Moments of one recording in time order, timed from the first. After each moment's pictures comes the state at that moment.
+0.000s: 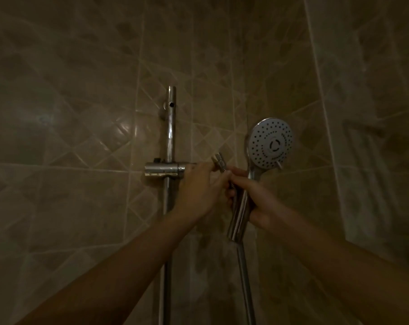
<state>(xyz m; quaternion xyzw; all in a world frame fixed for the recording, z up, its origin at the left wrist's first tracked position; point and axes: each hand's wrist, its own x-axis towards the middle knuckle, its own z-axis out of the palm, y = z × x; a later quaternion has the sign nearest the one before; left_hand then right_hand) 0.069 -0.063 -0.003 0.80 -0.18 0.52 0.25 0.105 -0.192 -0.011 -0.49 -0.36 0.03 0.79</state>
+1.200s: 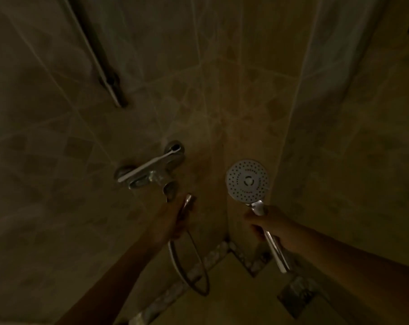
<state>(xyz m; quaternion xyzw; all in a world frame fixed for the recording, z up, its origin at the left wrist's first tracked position) -0.067 -0.073 -0.502 0.73 0.12 -0.11 0.66 -0.032 -0.305 -0.559 -0.70 0.08 0.28 0.65</state>
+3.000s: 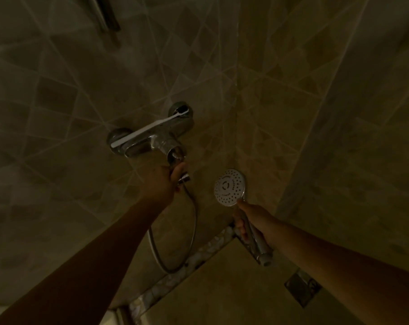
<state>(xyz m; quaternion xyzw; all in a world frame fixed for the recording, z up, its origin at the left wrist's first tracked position) 0.001 -0.023 -0.600 0.92 0.11 0.04 0.36 -0.017 -0.234 -0.670 -0.65 0.19 0.34 0.65</state>
